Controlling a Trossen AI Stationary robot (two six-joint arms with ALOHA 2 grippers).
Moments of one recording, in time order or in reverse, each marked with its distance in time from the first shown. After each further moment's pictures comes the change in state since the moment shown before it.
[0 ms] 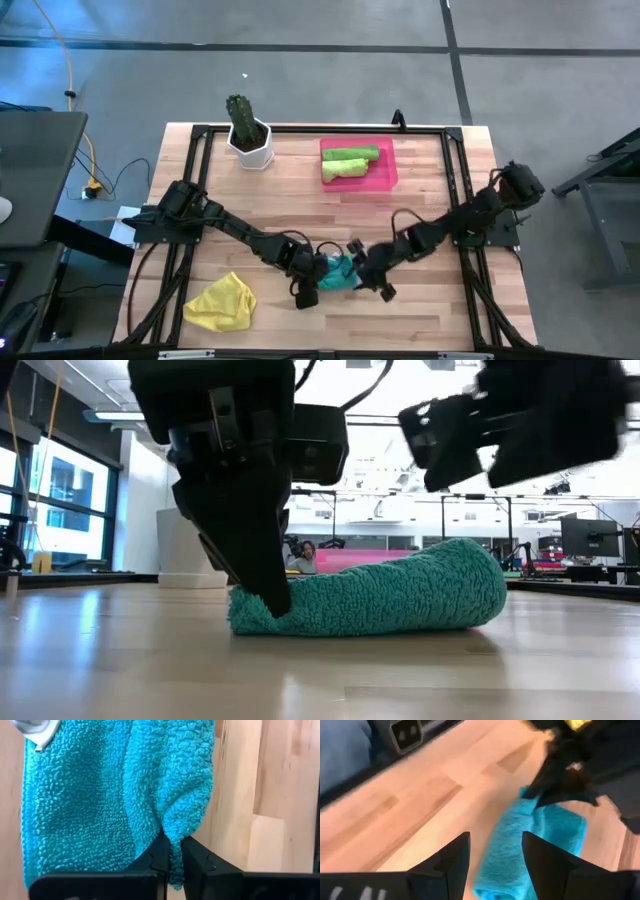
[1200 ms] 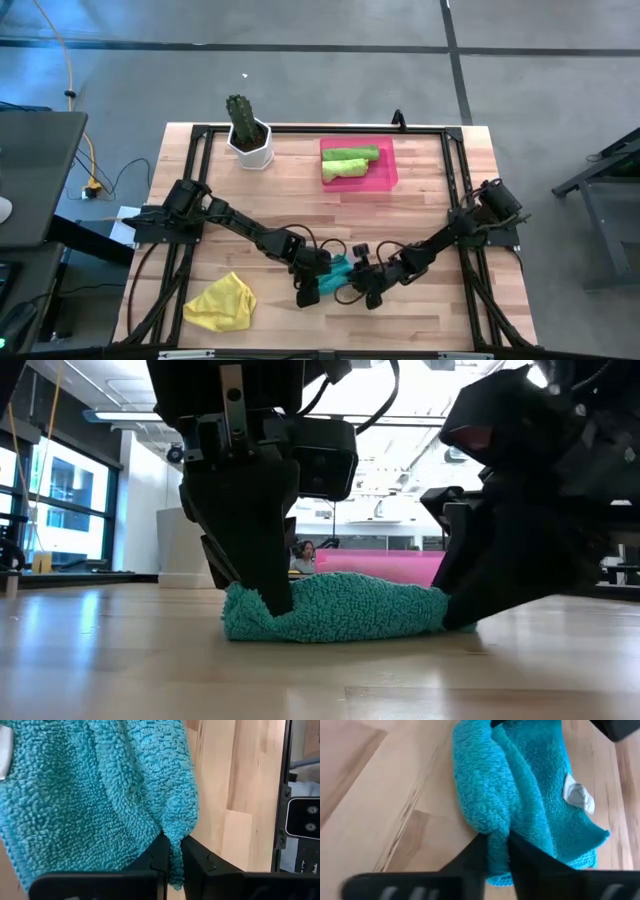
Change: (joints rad) left arm 0.046 0.006 -0.003 0.068 0.201 -0.009; right arm 0.110 0.267 0.007 0.034 0.411 0.326
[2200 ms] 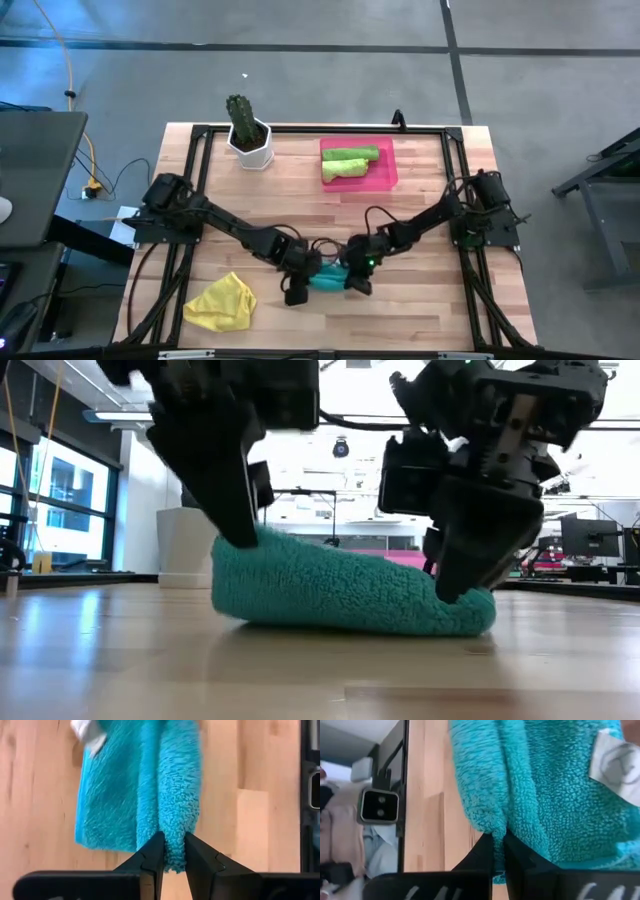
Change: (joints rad) left arm -0.047 -0.160 -0.002 -0.199 -0.227 0.138; right arm -0.240 0.005 -0.006 0.108 -0.732 0.601
